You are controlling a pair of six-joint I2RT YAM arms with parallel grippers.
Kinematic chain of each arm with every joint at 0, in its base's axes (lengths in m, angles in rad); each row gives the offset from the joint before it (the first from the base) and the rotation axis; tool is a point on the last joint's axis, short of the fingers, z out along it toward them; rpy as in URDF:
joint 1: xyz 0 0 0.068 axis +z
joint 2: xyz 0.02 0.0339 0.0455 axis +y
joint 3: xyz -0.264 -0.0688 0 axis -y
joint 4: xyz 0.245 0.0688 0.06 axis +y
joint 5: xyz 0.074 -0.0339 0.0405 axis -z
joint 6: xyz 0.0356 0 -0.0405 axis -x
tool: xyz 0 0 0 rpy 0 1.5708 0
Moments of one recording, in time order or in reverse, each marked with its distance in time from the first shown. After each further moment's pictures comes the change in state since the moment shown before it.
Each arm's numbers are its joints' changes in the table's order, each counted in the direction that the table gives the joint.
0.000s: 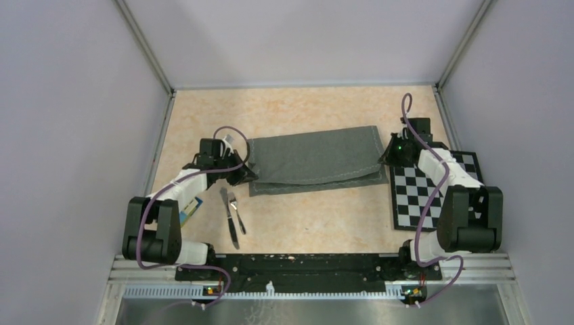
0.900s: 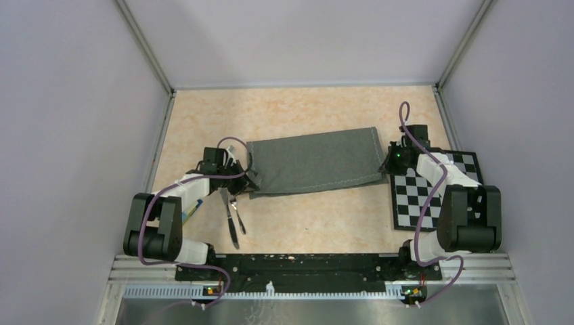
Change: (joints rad) left arm -0.015 0.016 -0.083 -0.016 -0.004 -0.014; right arm 0.000 0.001 -0.077 -0.005 0.029 0.002
